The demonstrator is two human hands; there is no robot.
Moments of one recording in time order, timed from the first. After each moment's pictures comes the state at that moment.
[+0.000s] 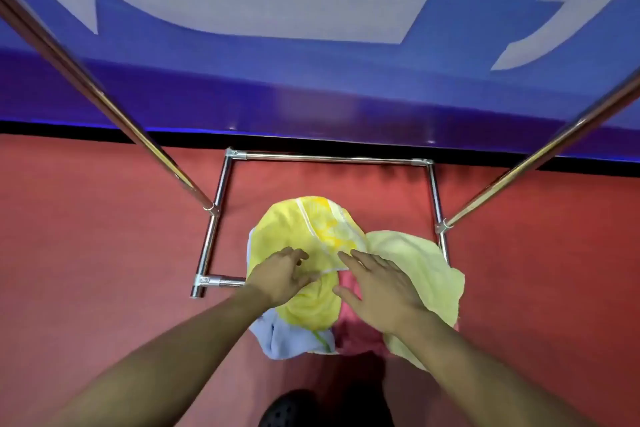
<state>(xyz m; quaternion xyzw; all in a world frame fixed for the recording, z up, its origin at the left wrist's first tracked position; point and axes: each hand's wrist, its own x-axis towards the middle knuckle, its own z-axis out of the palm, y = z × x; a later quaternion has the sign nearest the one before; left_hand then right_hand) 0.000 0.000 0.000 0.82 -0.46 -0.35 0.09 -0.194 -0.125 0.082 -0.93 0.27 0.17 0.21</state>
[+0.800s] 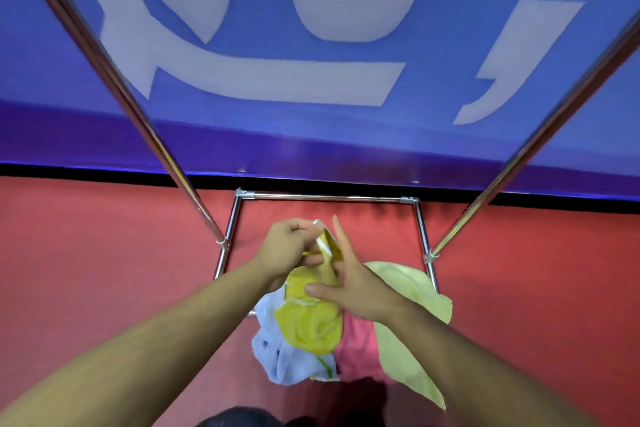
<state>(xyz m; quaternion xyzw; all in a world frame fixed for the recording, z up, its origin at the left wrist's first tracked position) -0.011 -0.030 0.187 0.66 -0.16 -0.48 0.55 -0.166 -0.101 0.169 -0.77 0.28 0.00 0.57</state>
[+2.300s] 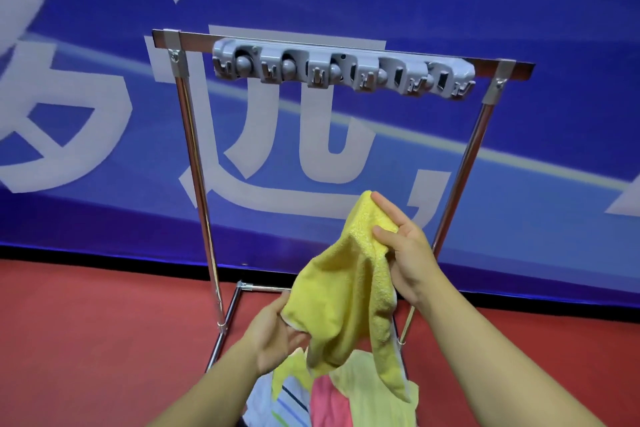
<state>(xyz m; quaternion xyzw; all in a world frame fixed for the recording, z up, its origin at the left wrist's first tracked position) -0.087 0.071 0.306 0.50 -0.01 -0.55 0.67 -0.245 -0.080 0.461 -0.50 0.16 -0.33 0.78</state>
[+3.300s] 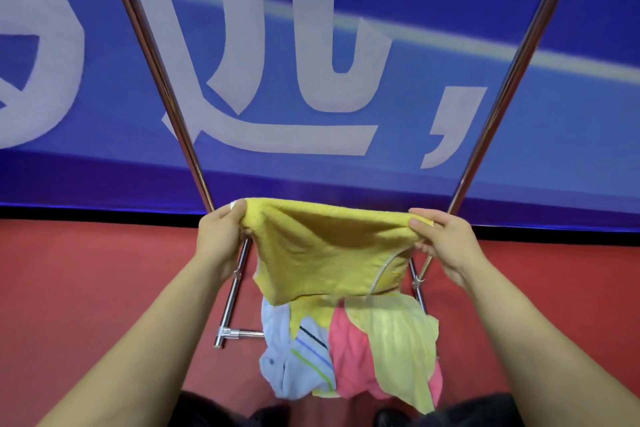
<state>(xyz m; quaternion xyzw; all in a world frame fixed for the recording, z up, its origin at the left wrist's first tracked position) 0.004 0.065 0.314 0.63 -0.10 -0.25 0.73 -0.271 -0.161 0.303 -0.56 0.42 -0.30 0.65</state>
